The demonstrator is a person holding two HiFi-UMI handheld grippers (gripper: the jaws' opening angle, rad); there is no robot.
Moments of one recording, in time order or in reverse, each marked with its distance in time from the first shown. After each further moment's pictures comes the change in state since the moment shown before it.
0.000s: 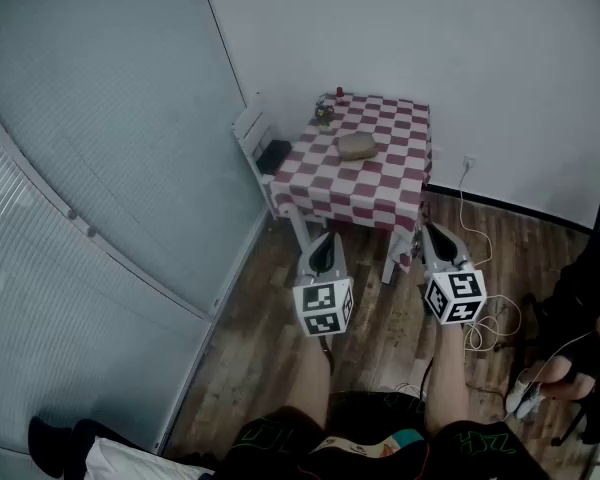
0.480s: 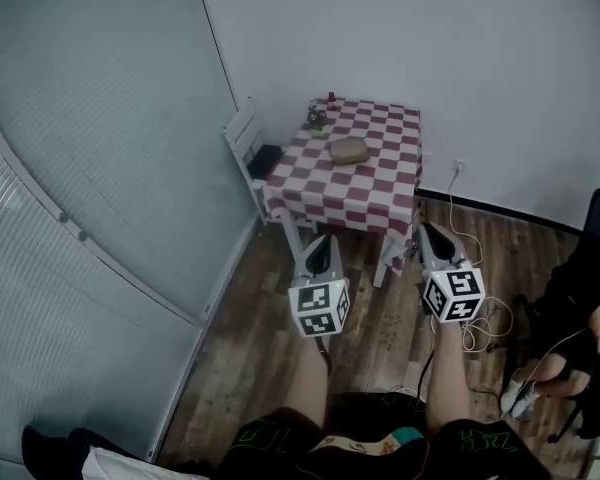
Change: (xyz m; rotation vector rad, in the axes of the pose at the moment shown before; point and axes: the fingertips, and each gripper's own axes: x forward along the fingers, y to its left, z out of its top) left arm 0.002 0.014 0.001 -0.047 -0.013 -0.025; right arm 0.009 0.007 0.009 -0.015 -0.002 -0.014
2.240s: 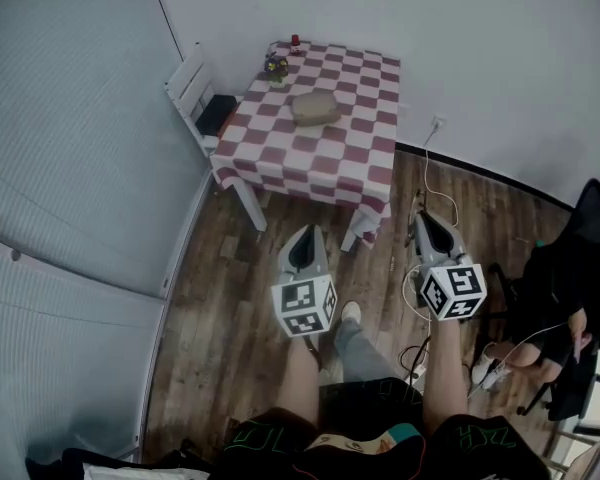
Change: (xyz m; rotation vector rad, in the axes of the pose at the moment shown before) left arm 0.108 0.001 -0.092 -0.134 0.147 0.007; right arm 0.070 -0.081 -0.074 0.007 0.155 -0.029
